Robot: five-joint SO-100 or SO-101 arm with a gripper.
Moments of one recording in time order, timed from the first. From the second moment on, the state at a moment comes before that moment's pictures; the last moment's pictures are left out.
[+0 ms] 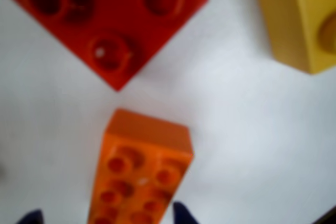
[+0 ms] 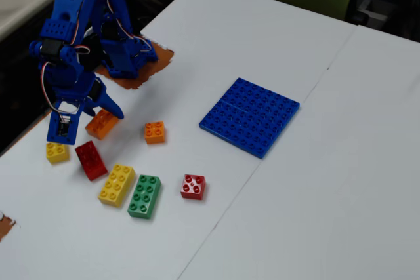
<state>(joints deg) 71.4 97.0 114.1 68.8 -93.0</state>
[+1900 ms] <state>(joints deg) 50.4 120.6 117.2 62.7 -96.9</state>
